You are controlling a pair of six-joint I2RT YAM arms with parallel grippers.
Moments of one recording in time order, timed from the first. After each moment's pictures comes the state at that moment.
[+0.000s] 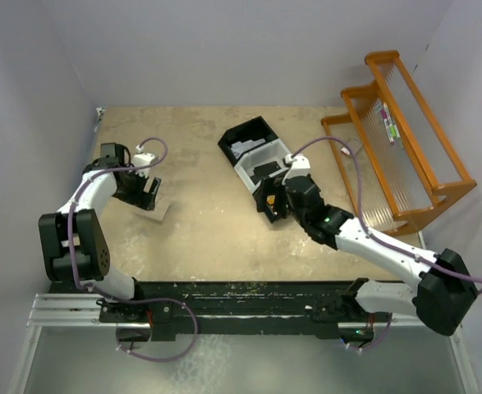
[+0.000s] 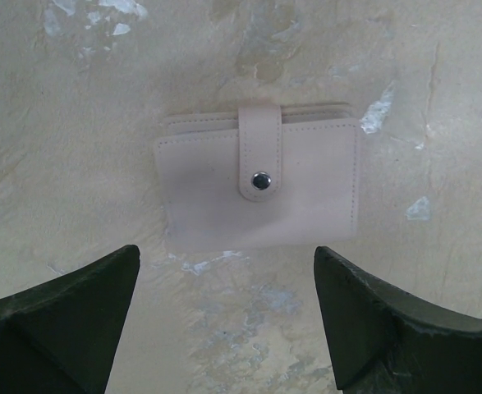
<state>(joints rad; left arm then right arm) 0.14 1.54 1.03 -0.67 0.24 0.47 0.73 1.17 0.74 -0.05 0.31 0.48</state>
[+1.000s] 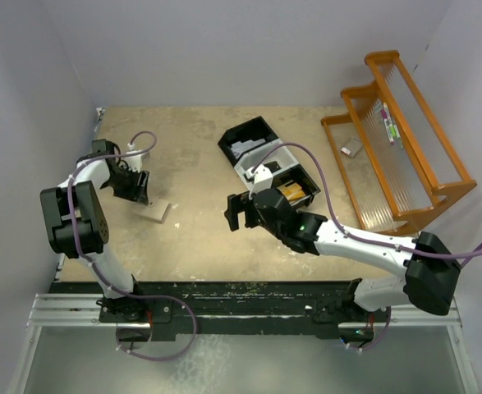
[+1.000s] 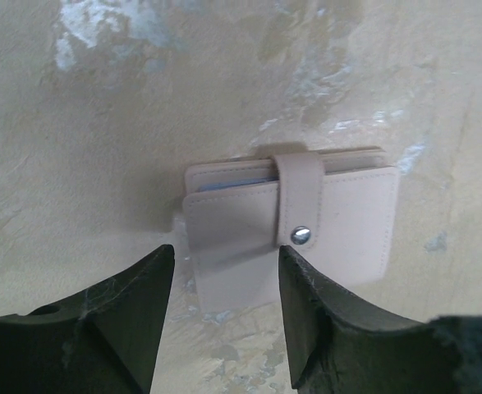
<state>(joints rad) 0.24 1.79 1.17 -0.67 0.35 0.49 1.00 1.33 0.85 0.00 0.35 0.42</state>
